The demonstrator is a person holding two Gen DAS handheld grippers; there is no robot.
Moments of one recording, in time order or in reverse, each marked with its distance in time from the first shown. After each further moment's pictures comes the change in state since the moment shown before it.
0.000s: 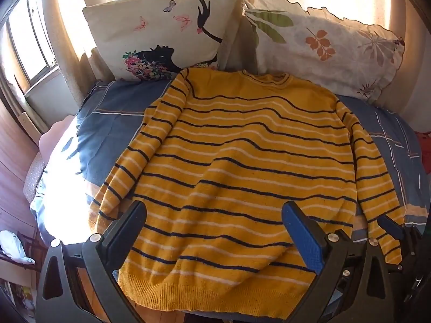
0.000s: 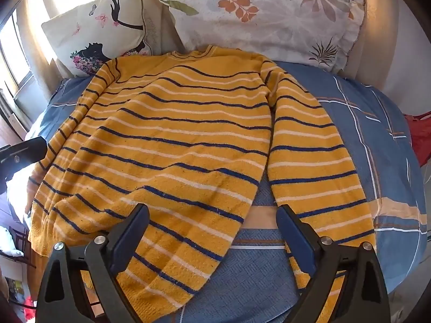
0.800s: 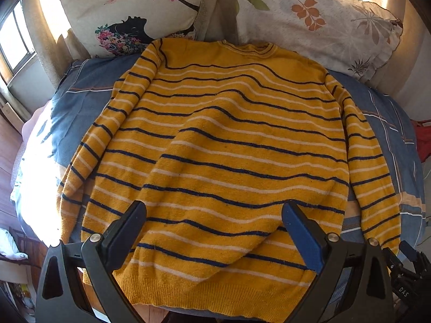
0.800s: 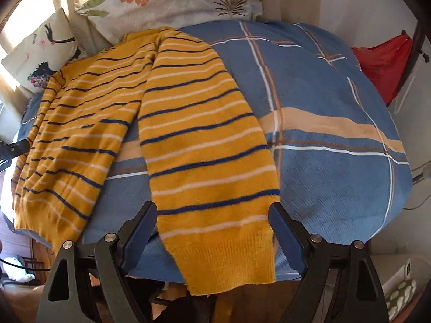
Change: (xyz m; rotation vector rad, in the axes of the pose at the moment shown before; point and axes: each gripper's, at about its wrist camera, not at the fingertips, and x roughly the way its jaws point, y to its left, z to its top) left arm 0.034 -0.029 -0.011 -0.010 0.084 -0.081; right arm -0.029 -0.135 -0.072 0.232 0.104 -0.095
